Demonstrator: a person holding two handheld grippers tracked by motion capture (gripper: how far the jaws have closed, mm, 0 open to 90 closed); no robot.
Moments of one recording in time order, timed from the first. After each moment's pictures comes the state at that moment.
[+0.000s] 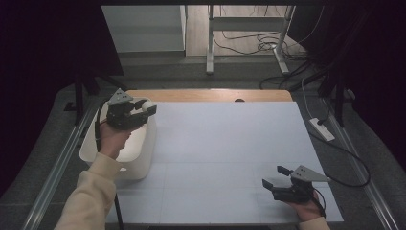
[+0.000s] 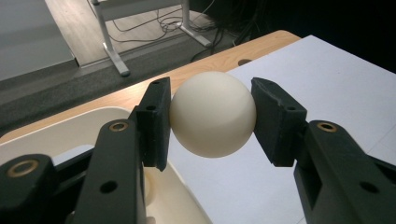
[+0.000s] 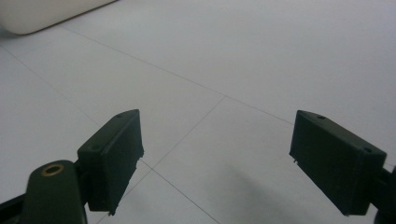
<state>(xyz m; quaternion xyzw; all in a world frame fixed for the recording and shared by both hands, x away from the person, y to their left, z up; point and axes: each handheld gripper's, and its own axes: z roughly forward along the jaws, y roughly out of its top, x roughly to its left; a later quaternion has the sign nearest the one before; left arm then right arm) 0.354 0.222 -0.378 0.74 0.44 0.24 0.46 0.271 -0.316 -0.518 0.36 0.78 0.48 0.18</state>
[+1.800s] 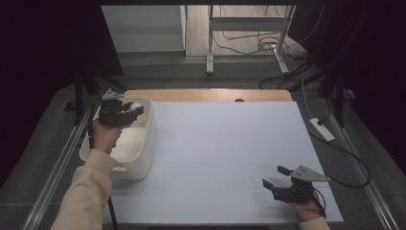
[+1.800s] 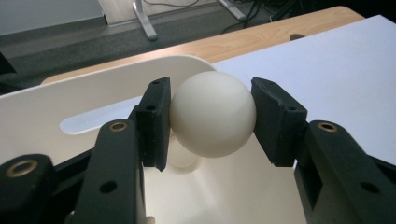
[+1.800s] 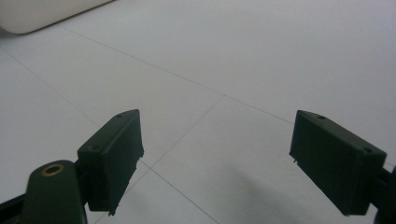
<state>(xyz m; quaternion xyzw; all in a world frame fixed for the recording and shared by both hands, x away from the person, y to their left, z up) 0.381 0.258 -0.406 0.72 0.52 0.22 0.41 0.271 -0.316 -0.518 0.36 0.78 0.48 0.18</state>
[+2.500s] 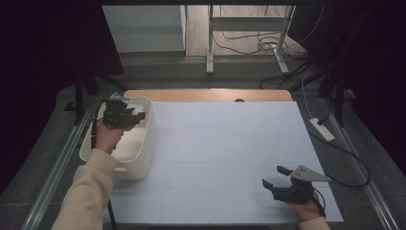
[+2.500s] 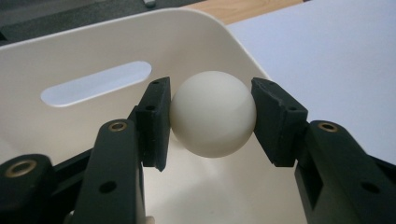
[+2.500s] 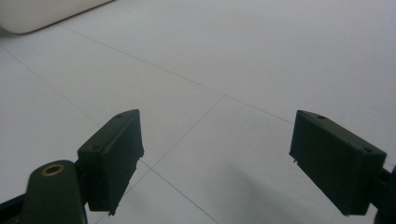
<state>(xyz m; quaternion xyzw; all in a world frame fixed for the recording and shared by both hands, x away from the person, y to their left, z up) 0.391 0.255 -0.420 0.75 0.53 0.19 0.36 0.272 -0.316 -0.518 0.36 0.78 0.48 0.18</state>
